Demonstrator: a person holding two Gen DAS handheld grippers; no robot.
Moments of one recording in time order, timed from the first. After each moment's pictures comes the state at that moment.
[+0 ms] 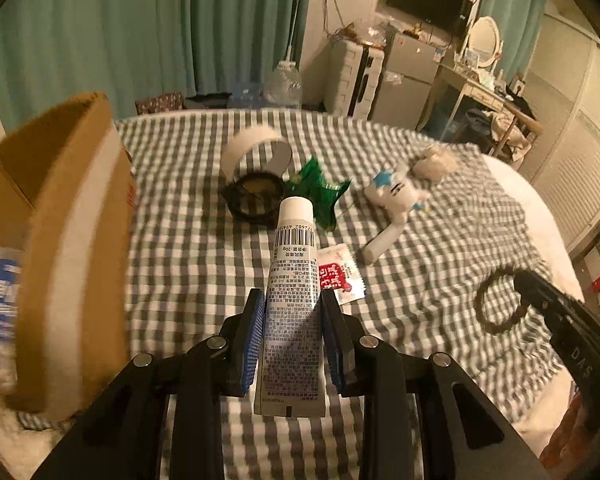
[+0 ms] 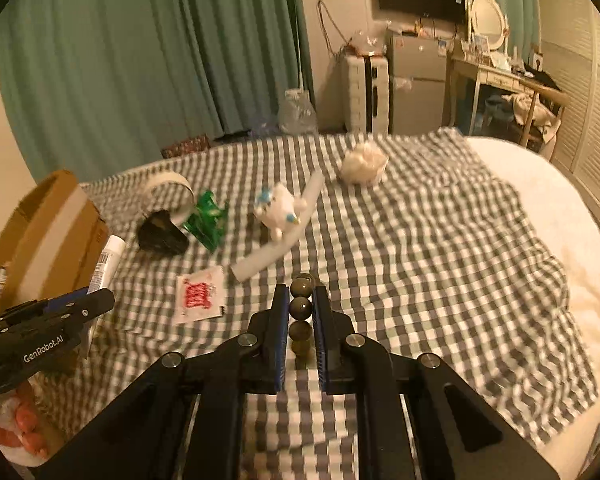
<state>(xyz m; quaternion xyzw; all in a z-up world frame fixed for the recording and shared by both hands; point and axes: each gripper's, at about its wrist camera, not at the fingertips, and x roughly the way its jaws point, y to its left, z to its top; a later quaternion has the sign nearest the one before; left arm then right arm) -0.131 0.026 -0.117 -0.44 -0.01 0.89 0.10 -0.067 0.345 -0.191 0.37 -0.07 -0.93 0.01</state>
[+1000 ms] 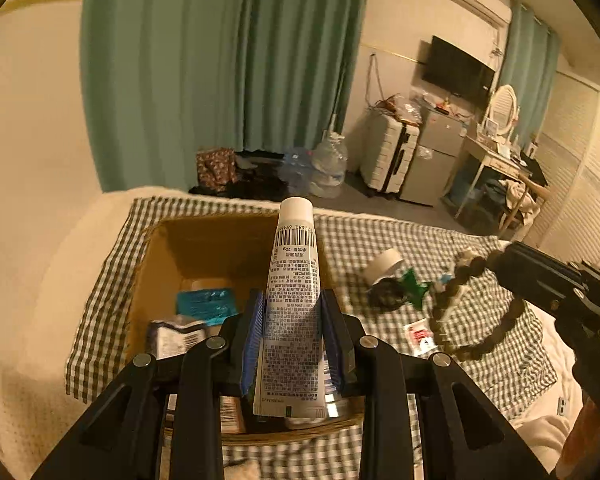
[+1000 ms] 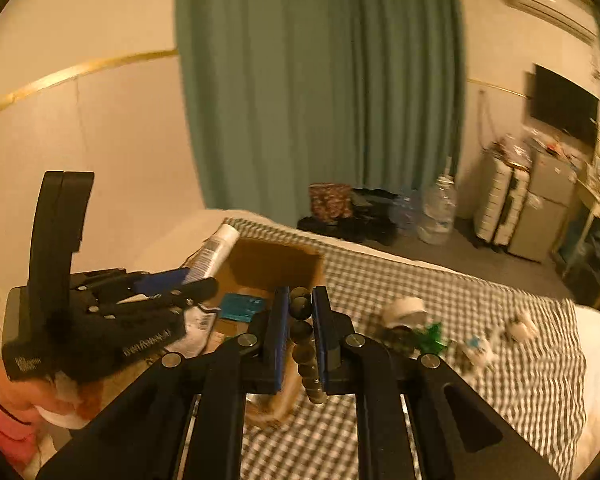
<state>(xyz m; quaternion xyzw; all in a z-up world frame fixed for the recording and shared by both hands) -0.113 -0.195 0.013 -0.36 -0.05 0.93 0.05 -0.047 0.074 -0.012 0.28 0.05 -0.93 0.23</state>
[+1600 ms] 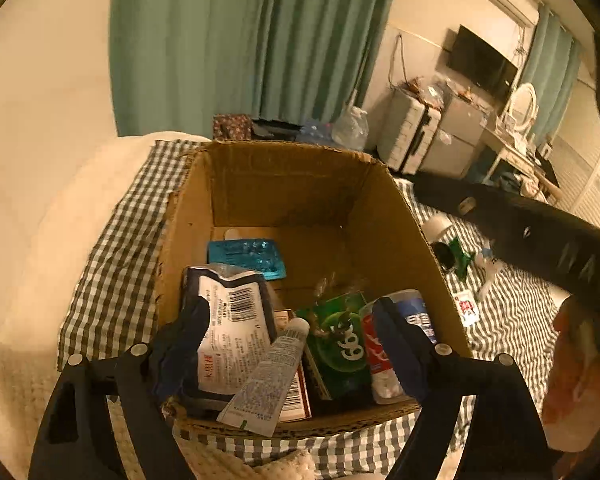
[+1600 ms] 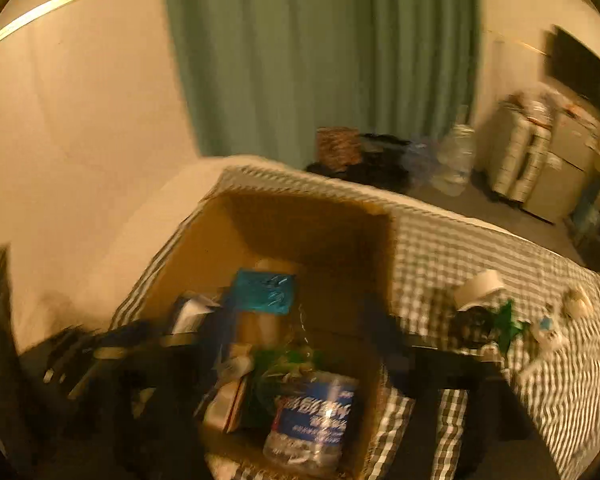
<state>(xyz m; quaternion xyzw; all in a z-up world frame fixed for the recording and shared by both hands) -0.111 -0.255 -0.066 -0.40 -0.08 0.91 0.04 -0.128 -0.025 -0.095 0.36 0.04 -0.91 0.18</state>
